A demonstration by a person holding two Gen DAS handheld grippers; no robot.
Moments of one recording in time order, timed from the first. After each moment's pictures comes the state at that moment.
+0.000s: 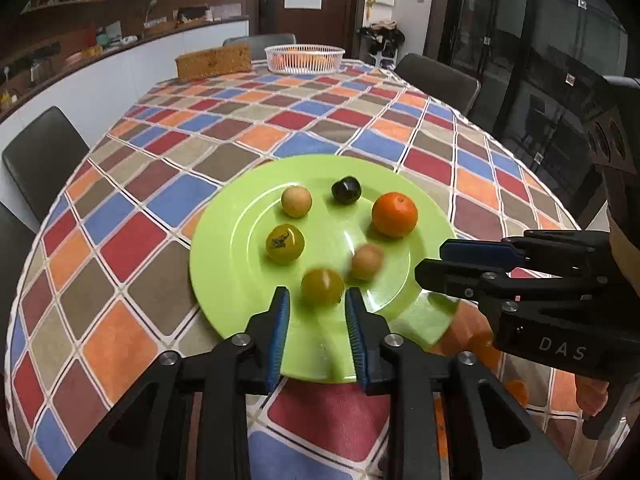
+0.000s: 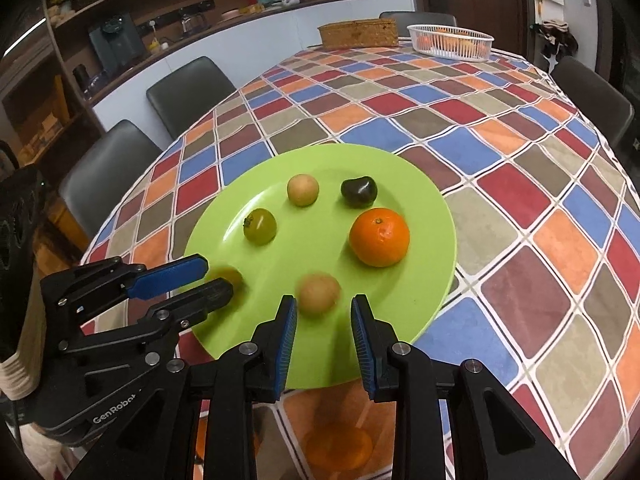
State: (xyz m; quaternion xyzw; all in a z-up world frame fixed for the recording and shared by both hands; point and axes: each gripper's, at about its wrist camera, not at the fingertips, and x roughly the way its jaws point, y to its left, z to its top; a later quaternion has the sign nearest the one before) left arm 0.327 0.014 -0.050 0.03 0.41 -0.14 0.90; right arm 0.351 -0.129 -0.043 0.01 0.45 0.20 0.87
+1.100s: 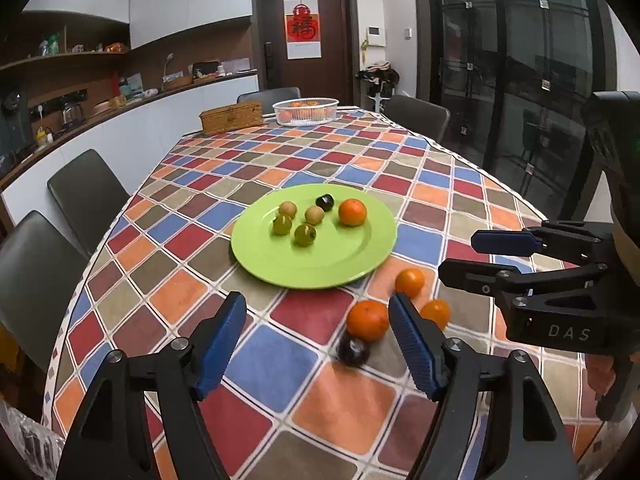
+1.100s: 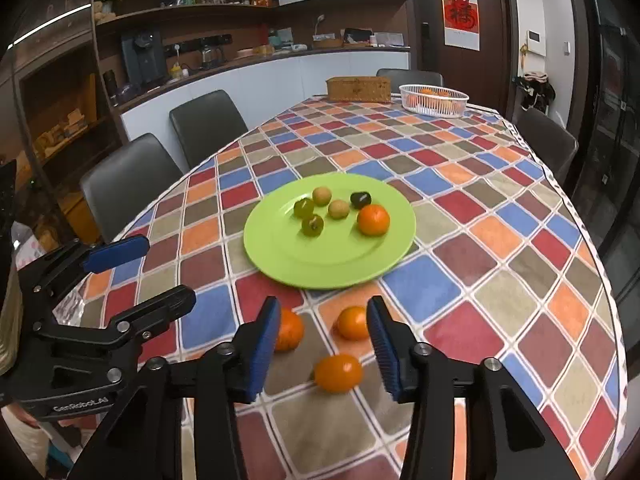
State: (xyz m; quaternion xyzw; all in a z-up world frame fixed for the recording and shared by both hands) left arm 0.181 0.010 -0.001 0.07 0.32 -0.12 0.94; right arm 0.213 -0.145 0.007 -0.02 0.37 0.18 0.91
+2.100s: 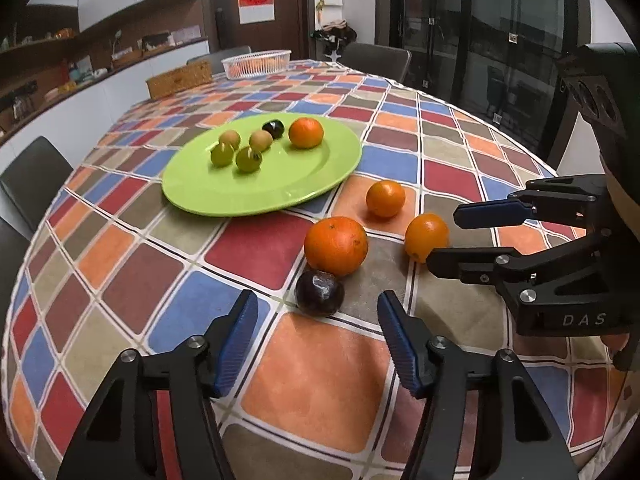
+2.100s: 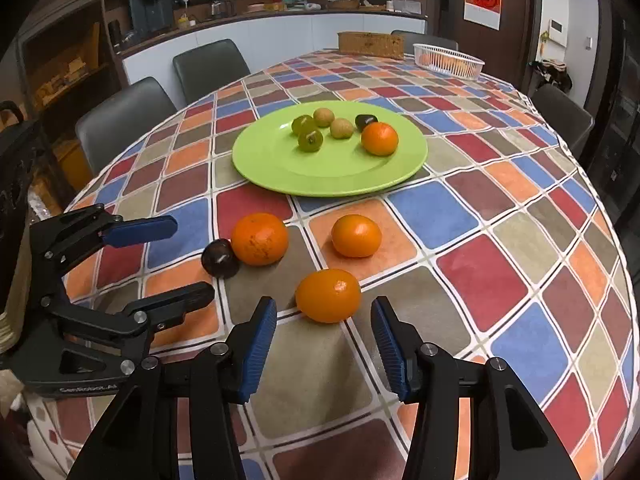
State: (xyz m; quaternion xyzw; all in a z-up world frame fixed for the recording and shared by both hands) left arm 0.199 -0.004 -0.079 0.09 0.39 -0.19 0.90; right arm 0.212 -0.146 -0.058 -0.06 0.43 0.19 0.88
